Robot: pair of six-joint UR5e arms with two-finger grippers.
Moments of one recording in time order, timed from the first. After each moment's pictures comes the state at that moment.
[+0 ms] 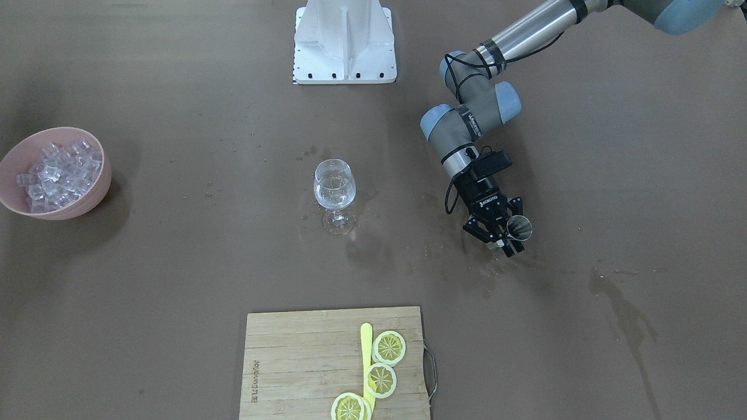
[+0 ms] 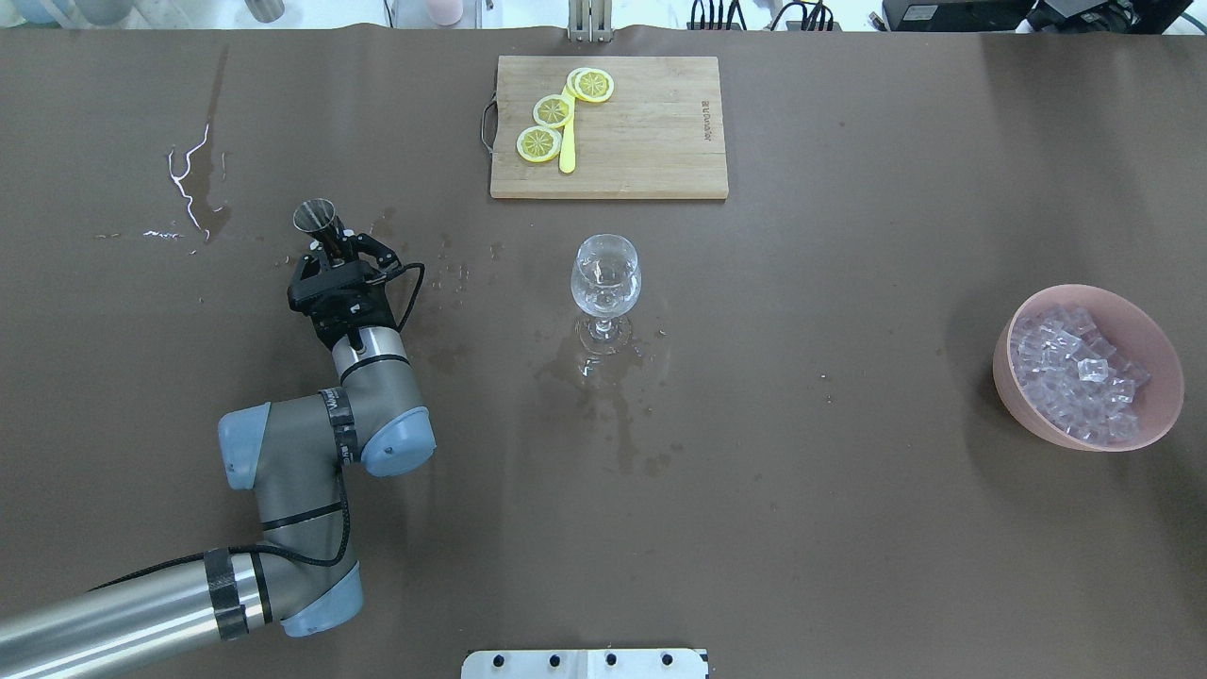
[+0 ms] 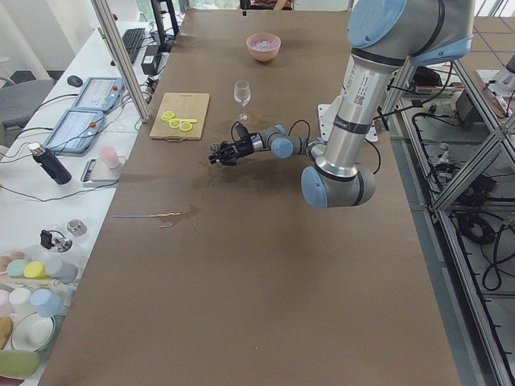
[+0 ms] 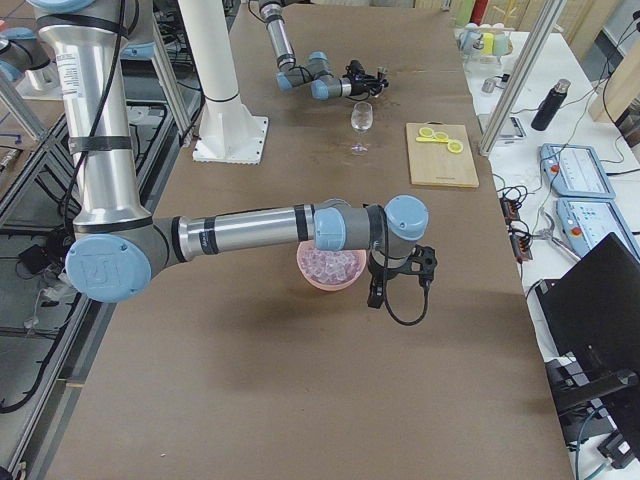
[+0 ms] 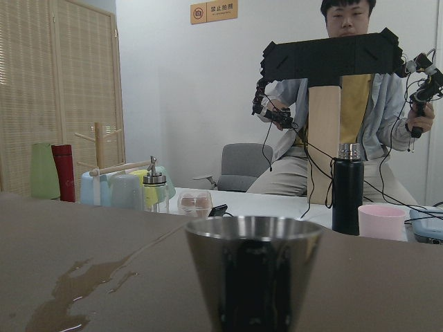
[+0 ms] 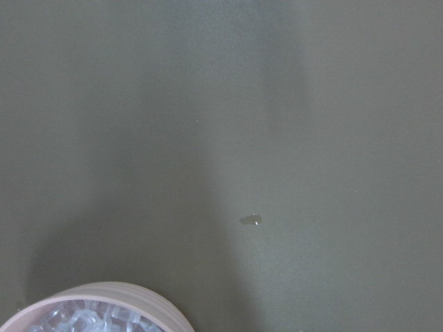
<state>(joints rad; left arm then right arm) -0.38 -2.06 -1.38 -1.63 -0.41 -1.95 1.45 -1.48 1.64 -1.68 2.41 0.26</state>
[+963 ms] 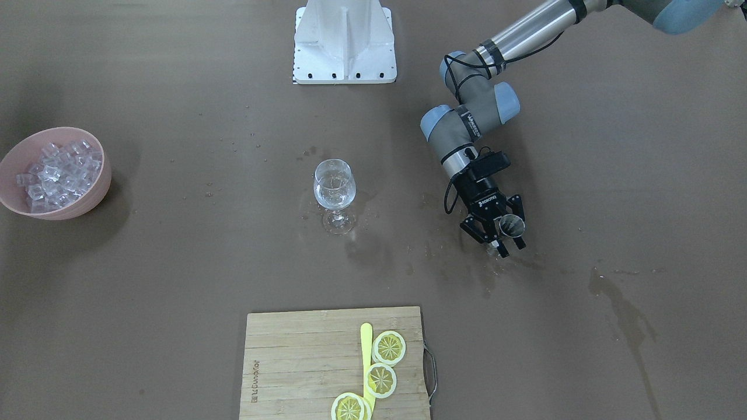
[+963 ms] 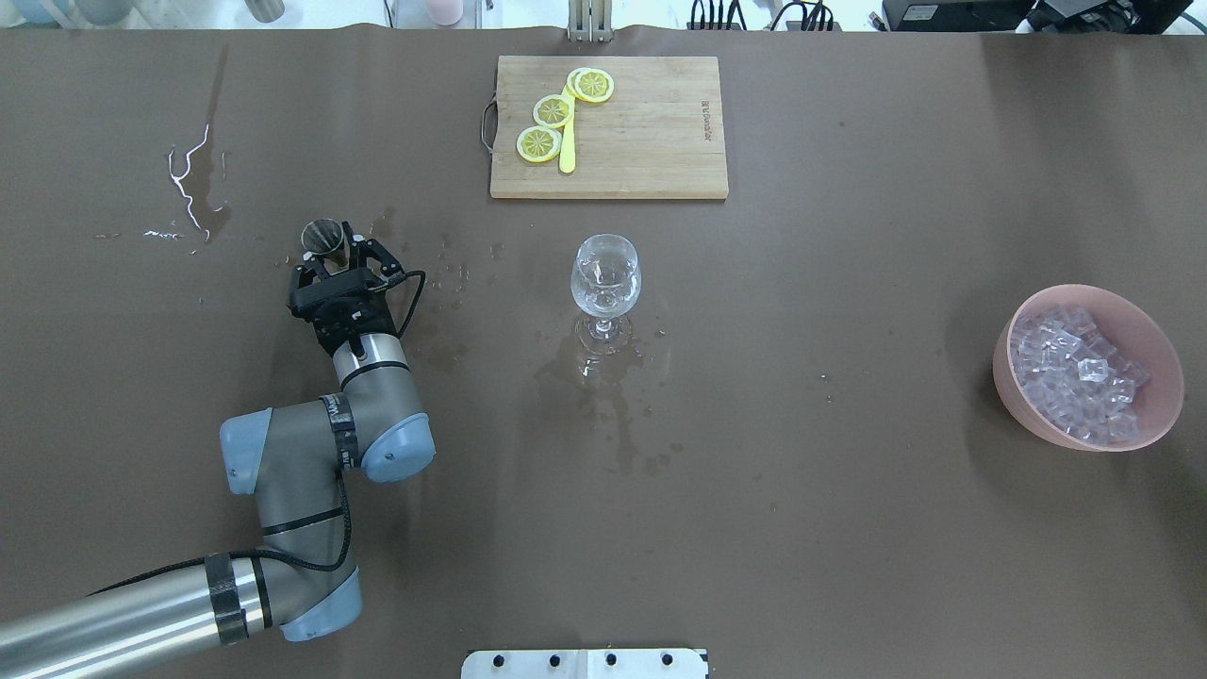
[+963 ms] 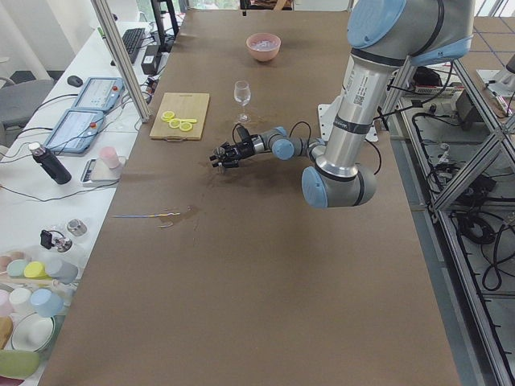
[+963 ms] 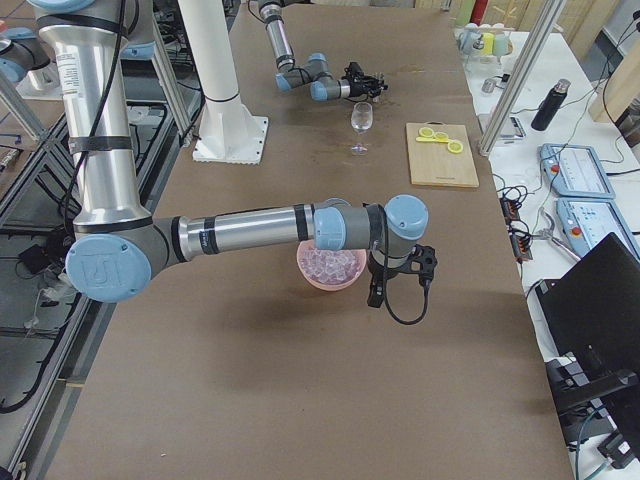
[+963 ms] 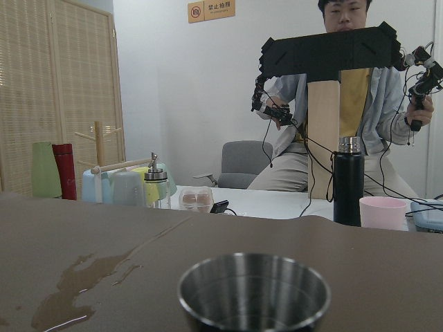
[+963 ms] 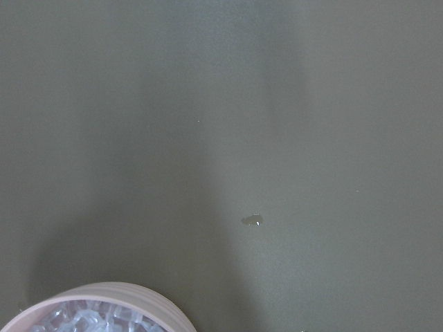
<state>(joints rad) -0.37 -2.06 -1.37 -1.63 -0.41 -1.95 1.45 -1.48 1.65 -1.68 2.41 0.26</state>
